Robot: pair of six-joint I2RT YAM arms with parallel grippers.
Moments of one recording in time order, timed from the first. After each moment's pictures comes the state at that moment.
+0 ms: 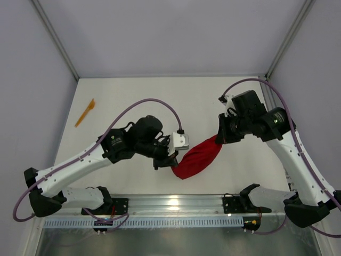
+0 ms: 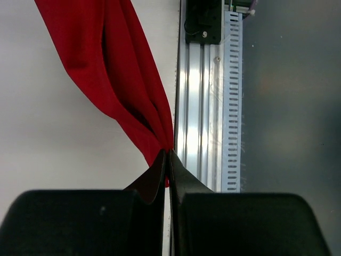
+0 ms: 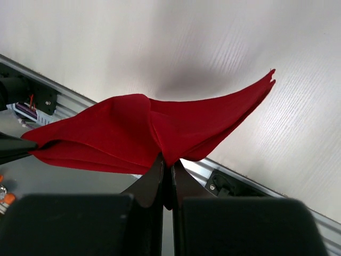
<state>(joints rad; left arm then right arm) -1.05 1.19 1.29 -0.82 0.46 0.21 0.50 1.15 1.50 -1.33 -0.20 0.31</state>
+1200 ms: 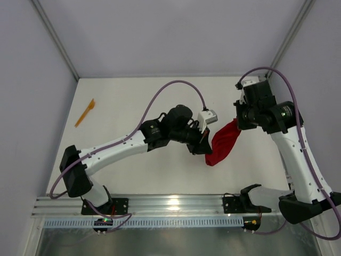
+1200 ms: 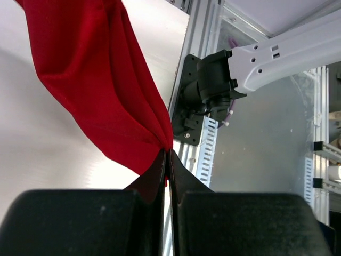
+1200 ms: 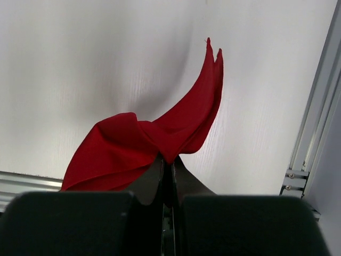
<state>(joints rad) -1.05 1.56 1.41 -0.35 0.49 -0.27 0.36 1.19 1.58 -1.31 0.15 0.15</state>
